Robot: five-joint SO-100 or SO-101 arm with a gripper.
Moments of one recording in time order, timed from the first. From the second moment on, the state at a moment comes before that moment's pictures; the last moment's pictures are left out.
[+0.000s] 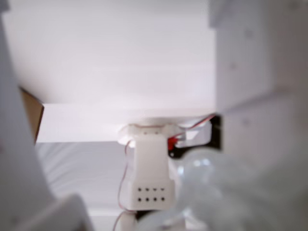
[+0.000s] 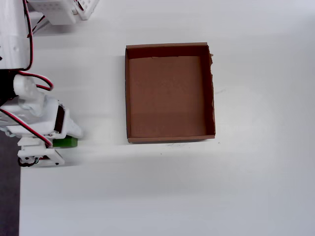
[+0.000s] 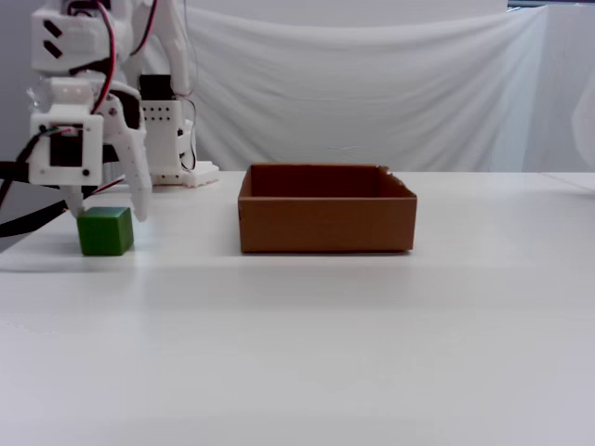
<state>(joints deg) 6.9 87.2 106.9 42.4 -82.9</state>
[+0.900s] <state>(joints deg) 6.0 84.6 105.7 44.1 -82.9</state>
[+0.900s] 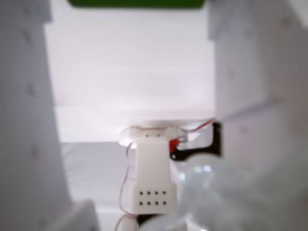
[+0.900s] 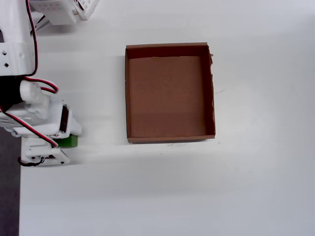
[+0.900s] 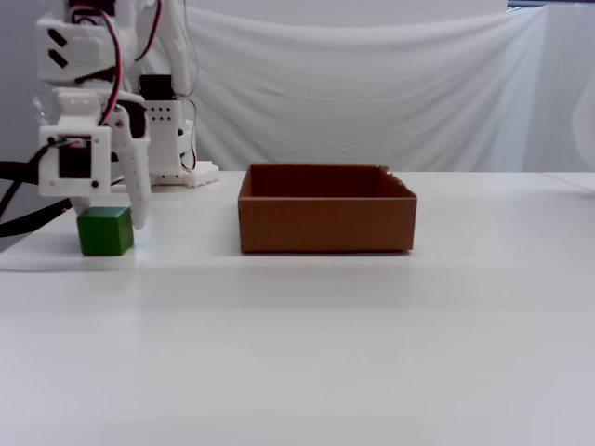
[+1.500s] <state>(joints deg) 6.0 84.6 105.2 44.1 -83.0</state>
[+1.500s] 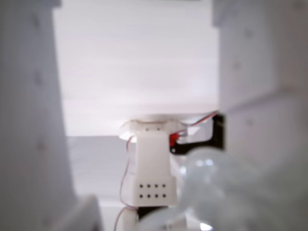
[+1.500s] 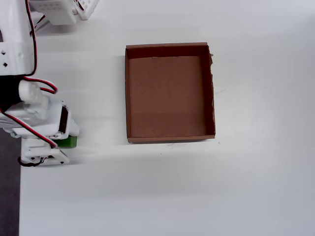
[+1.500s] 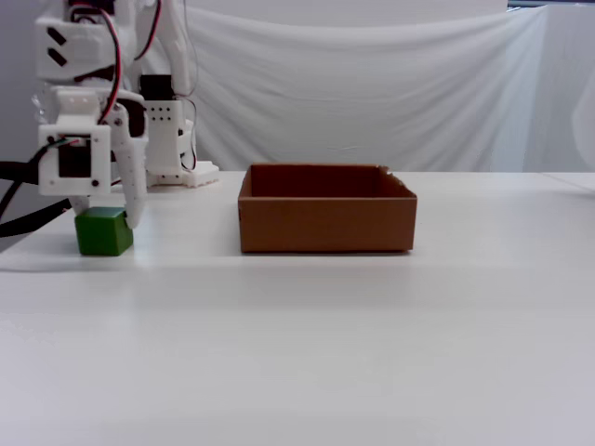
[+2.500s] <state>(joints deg) 3.2 84.6 98.6 49.9 -78.1</state>
